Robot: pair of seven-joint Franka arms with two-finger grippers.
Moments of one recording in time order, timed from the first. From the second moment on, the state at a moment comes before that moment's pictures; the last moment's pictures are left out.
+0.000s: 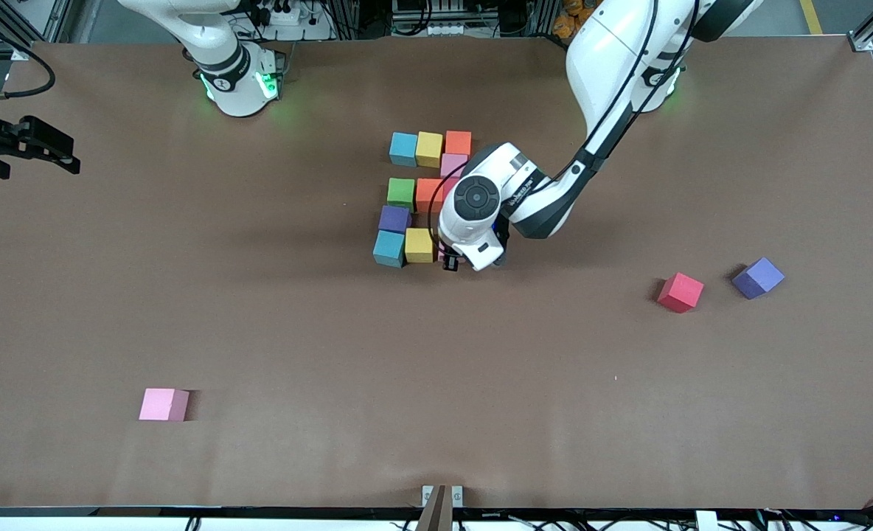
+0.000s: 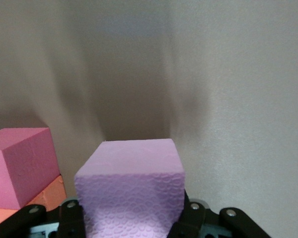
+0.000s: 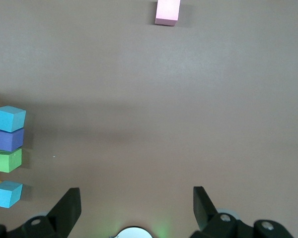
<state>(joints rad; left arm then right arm) -0.54 0.72 -0.30 -1.61 -0.01 2.28 -2.20 -0.01 0.00 0.01 -1.47 -0.02 1.39 -0.08</state>
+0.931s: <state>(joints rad) -0.55 0.73 -0.30 -1.65 0.02 2.35 -2.21 -0.01 0.00 0.01 -1.47 -0.02 1.39 -0.08</state>
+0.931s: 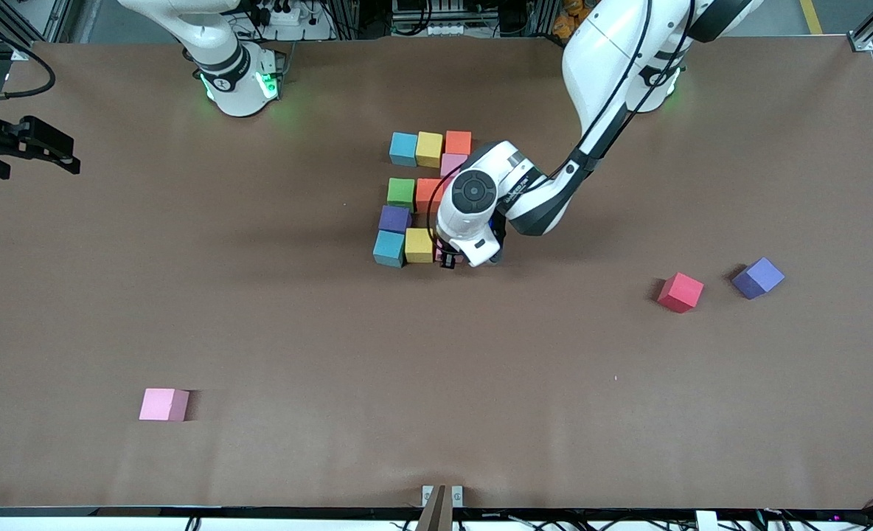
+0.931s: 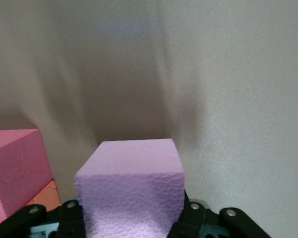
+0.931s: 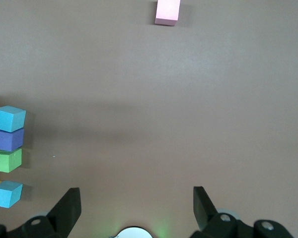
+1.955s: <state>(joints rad) -0.55 0.75 -0.31 -1.65 0.08 2.38 -2.22 -0.01 0.00 0.01 -1.47 -0.02 1.39 -0.08</state>
